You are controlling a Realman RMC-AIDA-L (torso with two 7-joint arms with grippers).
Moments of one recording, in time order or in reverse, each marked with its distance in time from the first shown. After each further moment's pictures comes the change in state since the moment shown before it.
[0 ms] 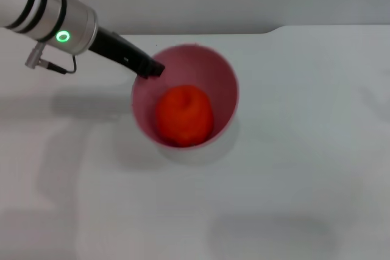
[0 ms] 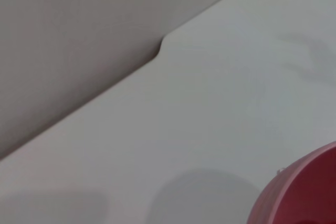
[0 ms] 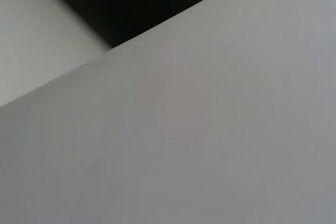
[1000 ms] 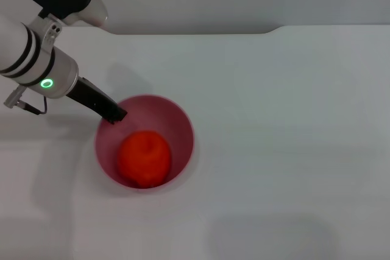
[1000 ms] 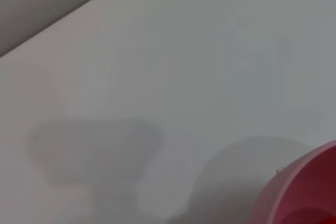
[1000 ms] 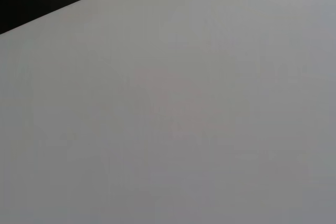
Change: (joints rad) left arm 0.057 -0.012 0.064 -0.082 0.180 -0.048 -0.002; right arm 0.019 -0.006 0.087 0.615 0.165 -0.322 -0.157
